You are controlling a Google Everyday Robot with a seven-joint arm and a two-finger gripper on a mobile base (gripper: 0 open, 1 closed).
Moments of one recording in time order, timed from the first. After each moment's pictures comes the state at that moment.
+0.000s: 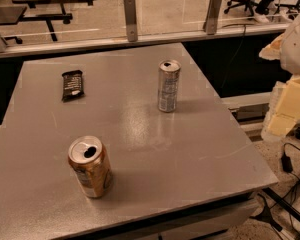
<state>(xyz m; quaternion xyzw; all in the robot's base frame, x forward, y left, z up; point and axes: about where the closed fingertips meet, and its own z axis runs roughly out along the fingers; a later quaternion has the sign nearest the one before) 0.438 -0.217 0.977 -0.60 0.78 -0.03 0.16</state>
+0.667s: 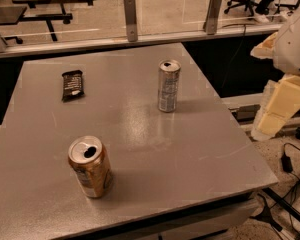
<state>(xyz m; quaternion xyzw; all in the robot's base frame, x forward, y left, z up) 0.440 -0.200 0.978 -0.61 0.77 -0.02 0.19</state>
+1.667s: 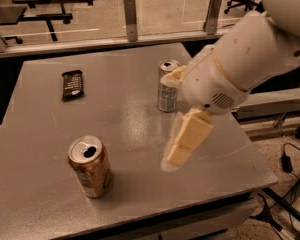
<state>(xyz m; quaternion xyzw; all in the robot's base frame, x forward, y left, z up) 0.415 -0.036 0.939 -0.68 0.67 0.15 0.26</state>
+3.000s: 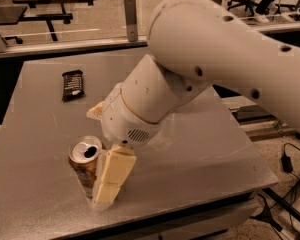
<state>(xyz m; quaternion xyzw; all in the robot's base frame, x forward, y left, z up) 0.371 0.096 0.893 -0.74 0.58 0.23 0.24</state>
